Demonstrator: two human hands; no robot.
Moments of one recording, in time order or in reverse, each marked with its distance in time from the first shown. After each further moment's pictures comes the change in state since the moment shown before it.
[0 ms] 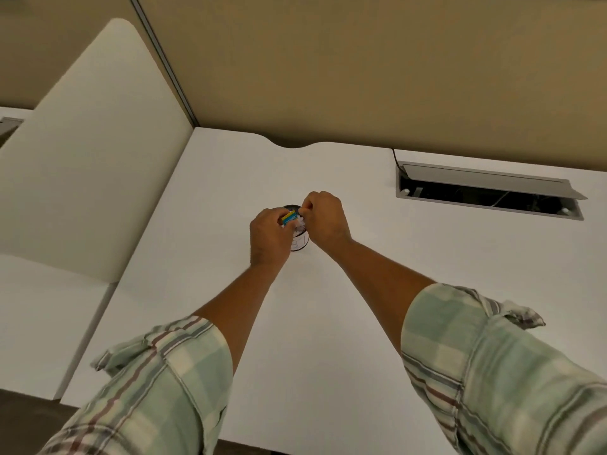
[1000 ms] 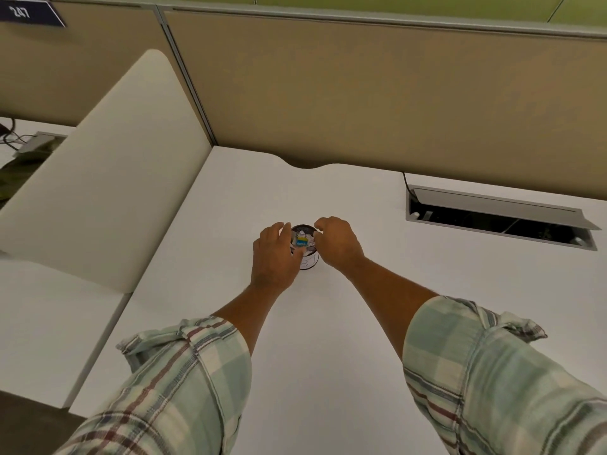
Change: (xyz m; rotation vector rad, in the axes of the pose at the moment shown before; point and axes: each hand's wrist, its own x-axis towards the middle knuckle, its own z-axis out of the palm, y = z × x) left_hand 0.003 -0.021 -0.011 0.476 -0.163 0.147; right_hand 0.001 -0.002 -0.008 -0.178 -0.172 0.006
